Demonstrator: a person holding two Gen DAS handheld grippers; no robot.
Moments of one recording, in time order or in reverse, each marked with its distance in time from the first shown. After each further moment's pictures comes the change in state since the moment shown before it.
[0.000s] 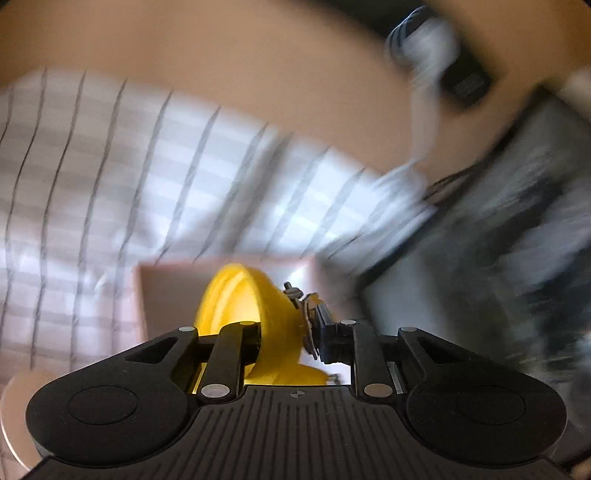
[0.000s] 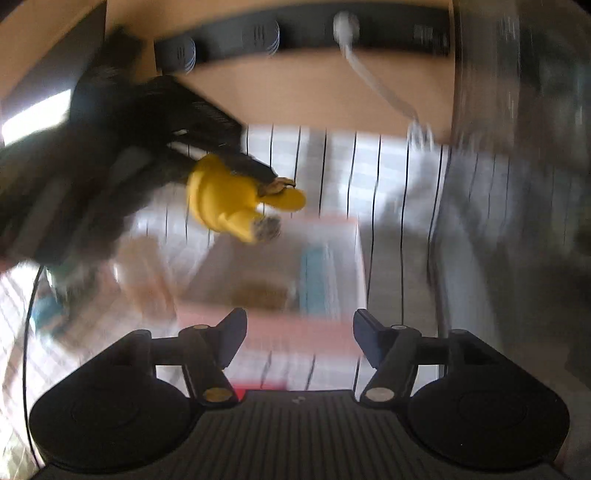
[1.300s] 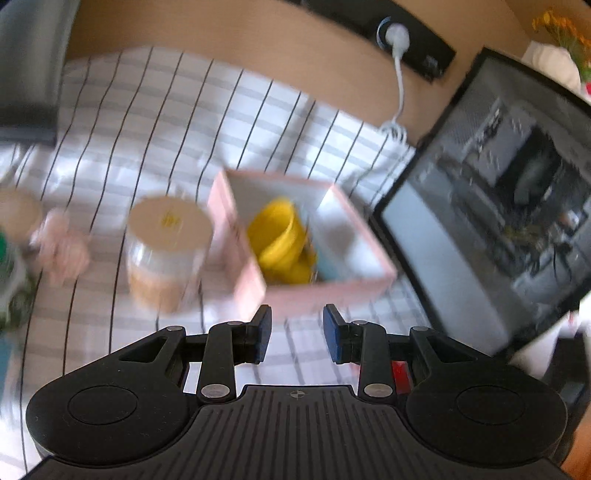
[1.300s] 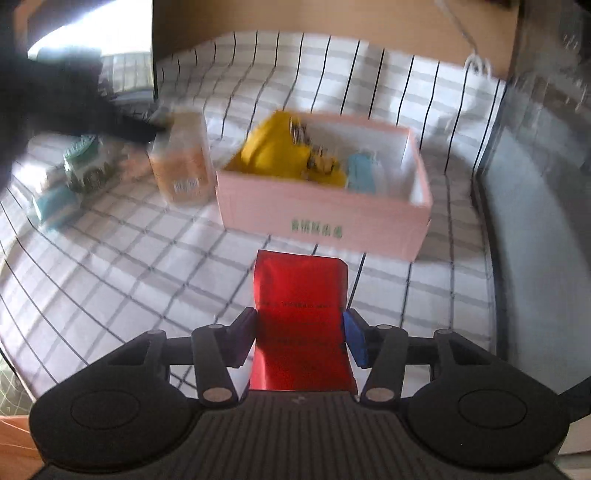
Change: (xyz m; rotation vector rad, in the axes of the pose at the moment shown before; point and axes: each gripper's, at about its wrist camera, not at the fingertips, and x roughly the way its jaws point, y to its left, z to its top) left arm -0.127 0.042 -0.130 0.033 -0.074 -0.027; right arm 0.003 0.042 -0.042 -0.135 0.070 0.011
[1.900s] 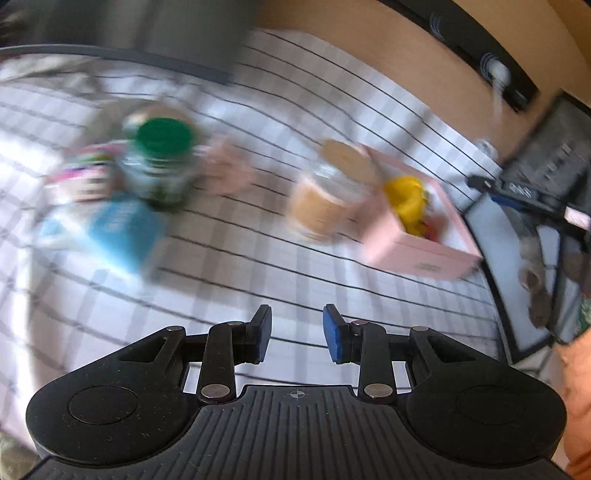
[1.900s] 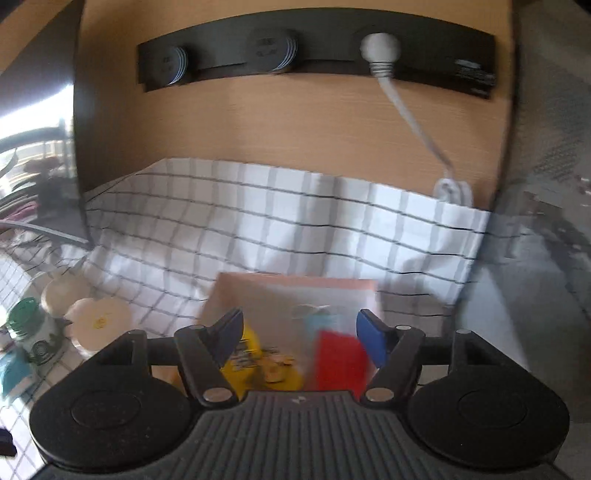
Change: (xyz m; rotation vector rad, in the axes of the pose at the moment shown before) left arm -0.082 0.078 -0.079 -0.215 -0.060 0.221; right arm 0.044 -0.007 0.128 0.083 -0.198 -0.065
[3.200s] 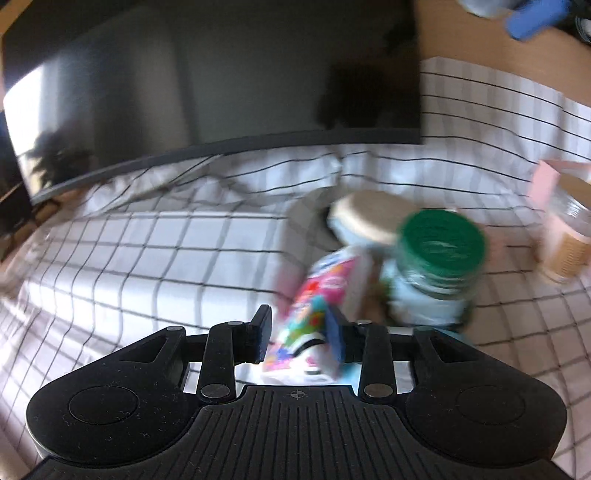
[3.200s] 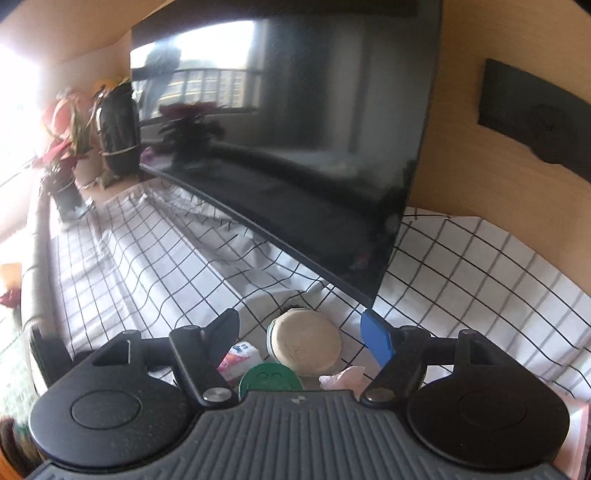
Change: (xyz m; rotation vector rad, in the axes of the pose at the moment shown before) left arm 0.030 0.122 0.093 0.317 -0.147 0.437; right arm 0.027 0.278 0.114 -0.289 0.157 0.402
